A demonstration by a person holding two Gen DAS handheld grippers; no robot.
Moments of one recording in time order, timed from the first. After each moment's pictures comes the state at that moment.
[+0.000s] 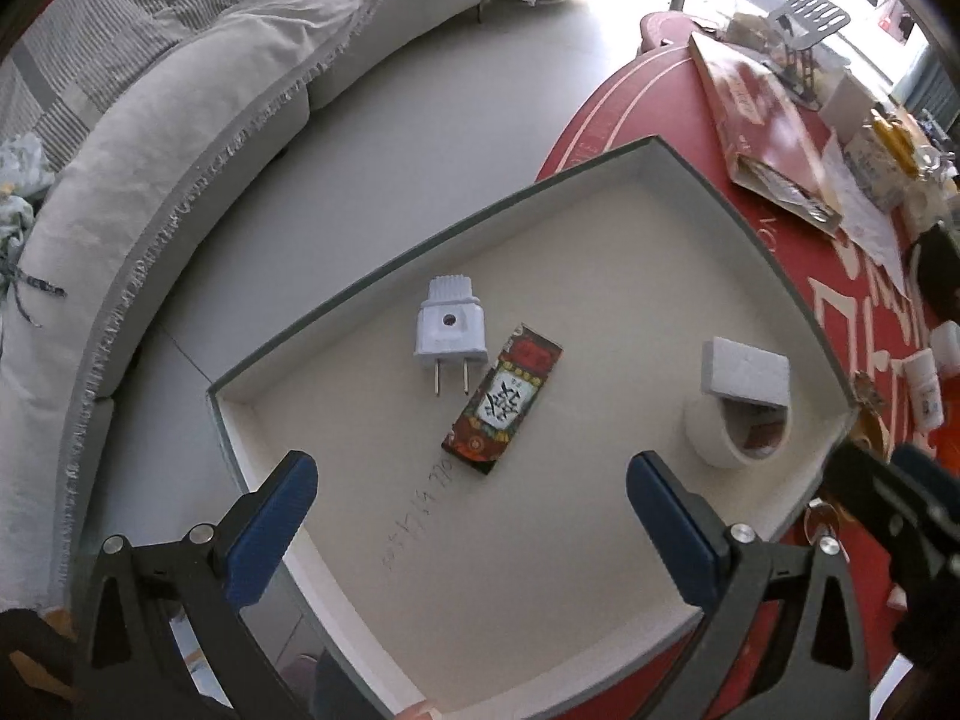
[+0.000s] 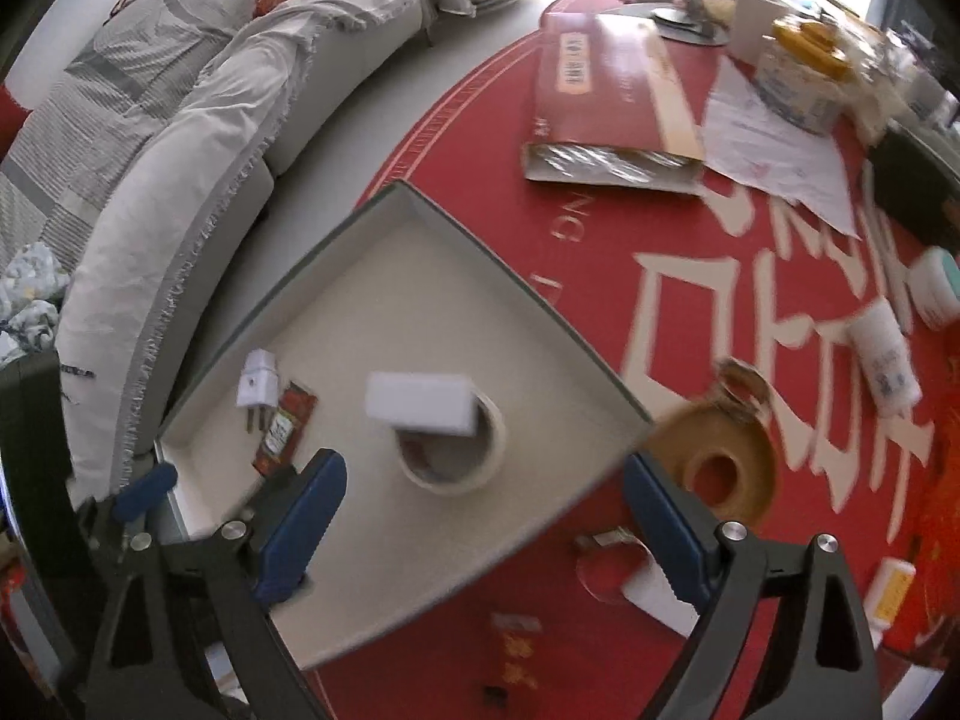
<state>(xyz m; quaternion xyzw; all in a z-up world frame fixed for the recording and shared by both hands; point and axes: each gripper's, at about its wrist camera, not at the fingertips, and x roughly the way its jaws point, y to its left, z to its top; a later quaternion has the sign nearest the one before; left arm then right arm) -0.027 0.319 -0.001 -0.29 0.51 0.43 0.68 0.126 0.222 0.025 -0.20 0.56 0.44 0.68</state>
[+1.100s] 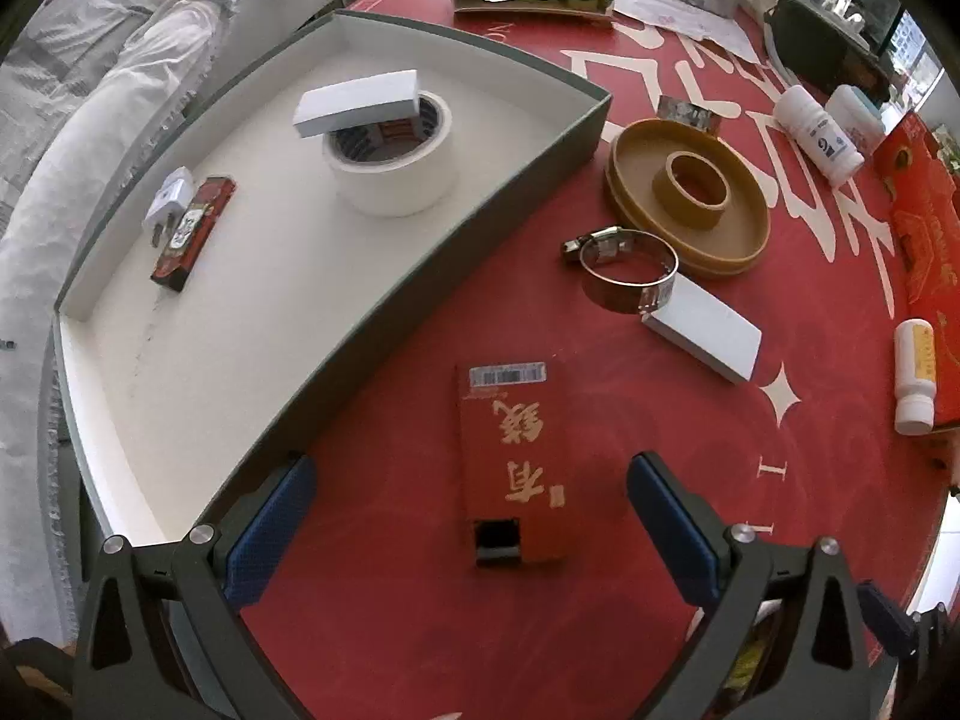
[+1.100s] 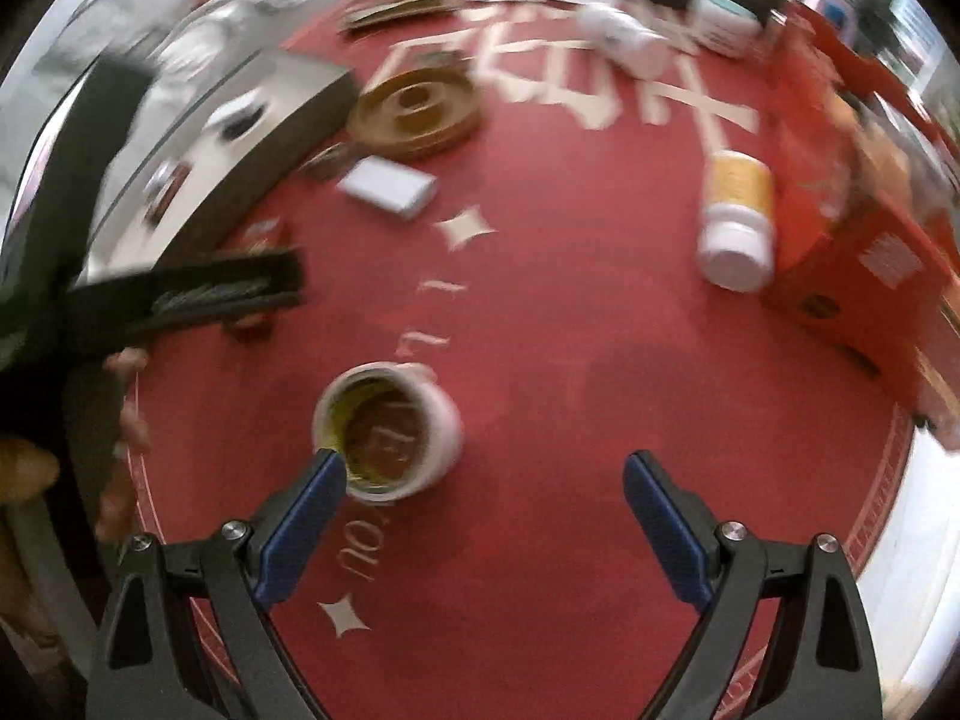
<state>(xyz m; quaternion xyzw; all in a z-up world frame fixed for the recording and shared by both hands) 0.050 0.167 -0.051 -0.23 0.57 0.34 0.71 0.097 -0.014 -0.020 -0.22 0.57 0.39 0.69</state>
